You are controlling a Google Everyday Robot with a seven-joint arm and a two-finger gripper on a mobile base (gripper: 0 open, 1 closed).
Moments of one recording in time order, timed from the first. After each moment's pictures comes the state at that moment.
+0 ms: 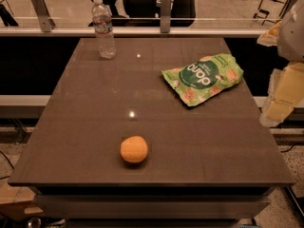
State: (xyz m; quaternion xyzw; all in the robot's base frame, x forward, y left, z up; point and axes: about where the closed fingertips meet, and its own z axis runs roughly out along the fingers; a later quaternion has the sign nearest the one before) arm 0.438 -0.216 0.978 -0.60 0.78 -0.04 0.16
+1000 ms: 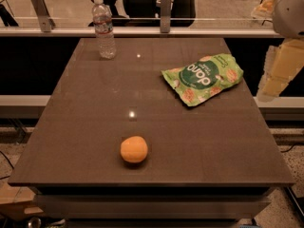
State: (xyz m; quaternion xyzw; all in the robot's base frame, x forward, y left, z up) arm 0.477 -0.210 1.006 -0.64 0.74 -0.08 0.20
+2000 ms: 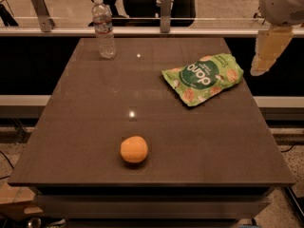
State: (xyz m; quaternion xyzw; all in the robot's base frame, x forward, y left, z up) arm 0.552 -0.221 1.017 -0.69 0.65 -0.19 0.25
